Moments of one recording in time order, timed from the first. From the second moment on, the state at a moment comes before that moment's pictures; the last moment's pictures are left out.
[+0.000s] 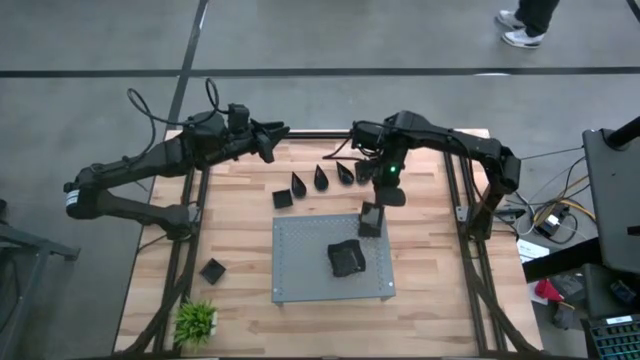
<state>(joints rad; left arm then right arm) 0.29 1.05 1.16 -0.21 -0.25 -0.54 -0.33 1.75 1.75 -1.54 -0.60 -0.27</state>
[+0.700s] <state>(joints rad) 0.29 1.05 1.16 -0.22 -0.25 -0.55 -0.27 1.81 1.75 -1.54 -0.54 -0.29</state>
